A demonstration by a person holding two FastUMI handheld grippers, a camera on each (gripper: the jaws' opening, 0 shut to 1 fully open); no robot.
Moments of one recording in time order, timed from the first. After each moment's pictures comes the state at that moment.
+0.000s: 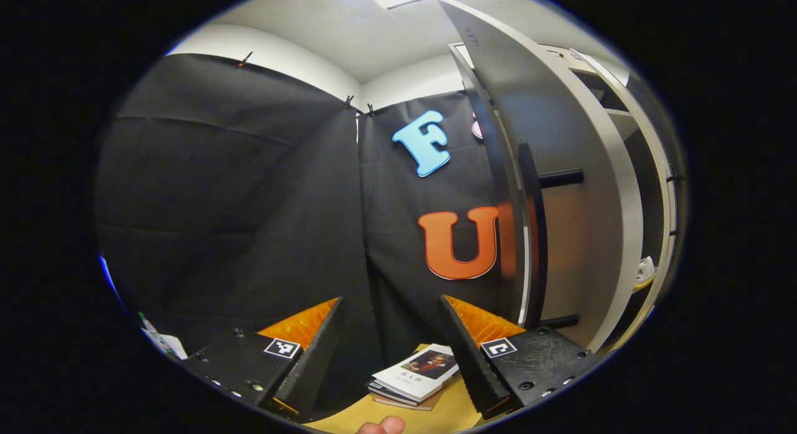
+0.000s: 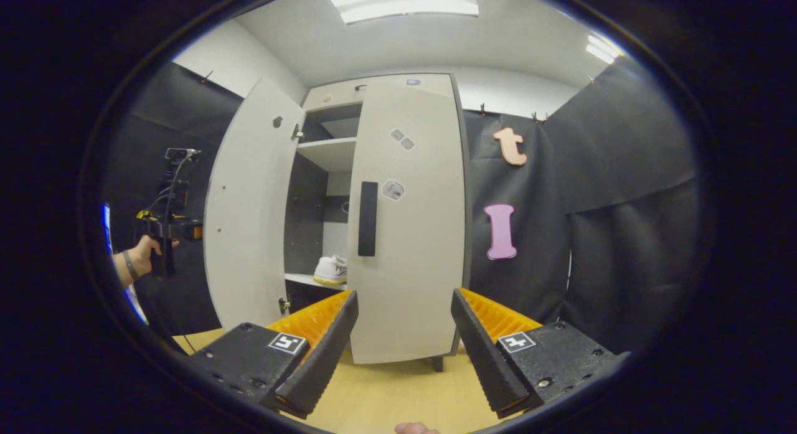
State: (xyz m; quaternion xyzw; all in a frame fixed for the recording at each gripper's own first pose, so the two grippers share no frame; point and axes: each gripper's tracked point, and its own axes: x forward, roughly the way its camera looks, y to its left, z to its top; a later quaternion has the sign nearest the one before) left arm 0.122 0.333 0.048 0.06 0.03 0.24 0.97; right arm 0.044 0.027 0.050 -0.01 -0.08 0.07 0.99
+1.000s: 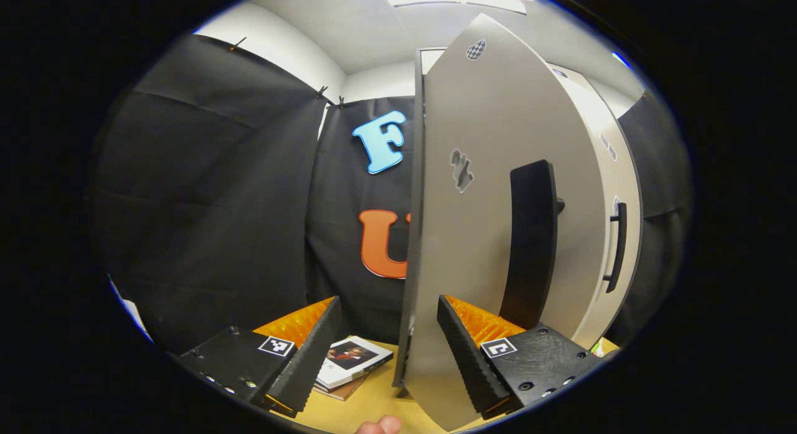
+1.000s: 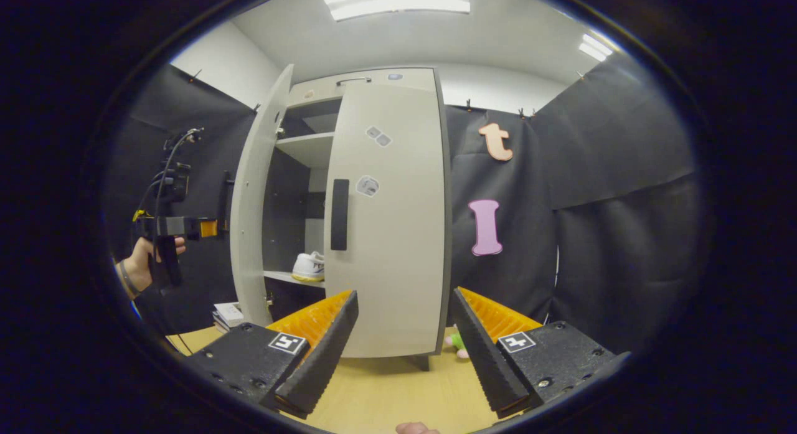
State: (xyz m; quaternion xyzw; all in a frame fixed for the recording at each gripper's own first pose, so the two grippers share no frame) left arm 0.162 0.182 0.047 0.00 0.02 0.15 0.99; right arm 0.056 -0.006 0.046 -0.01 -0.07 0.03 1.00
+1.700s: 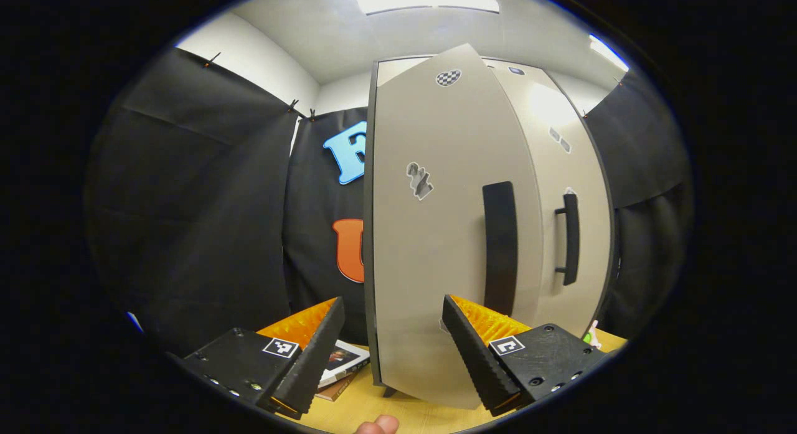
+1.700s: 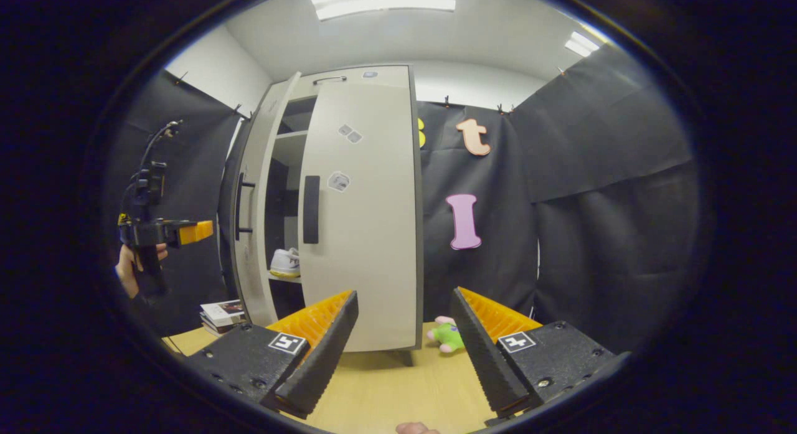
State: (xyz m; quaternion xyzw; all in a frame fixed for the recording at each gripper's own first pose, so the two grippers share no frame) left arm 0.122 0.127 0.045 0.02 0.01 0.10 0.99; right arm 0.049 -0.035 0.035 0.01 -0.07 0.00 1.00
